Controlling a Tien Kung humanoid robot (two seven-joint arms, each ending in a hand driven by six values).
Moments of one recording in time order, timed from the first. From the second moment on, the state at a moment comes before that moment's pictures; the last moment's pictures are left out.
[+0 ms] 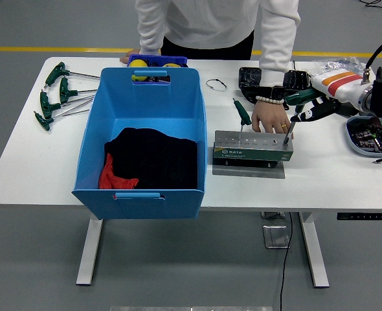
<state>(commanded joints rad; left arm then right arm) -0.07 0.11 -0.18 -0.18 -0.11 0.41 0.01 1.02 -0.43 0.41 0.72 -1.88 0.02 0.16</state>
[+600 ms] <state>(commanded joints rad) -0.07 0.11 -0.22 -0.18 -0.06 0.41 0.03 1.02 -0.43 0.43 0.72 -1.83 0.00 0.17</state>
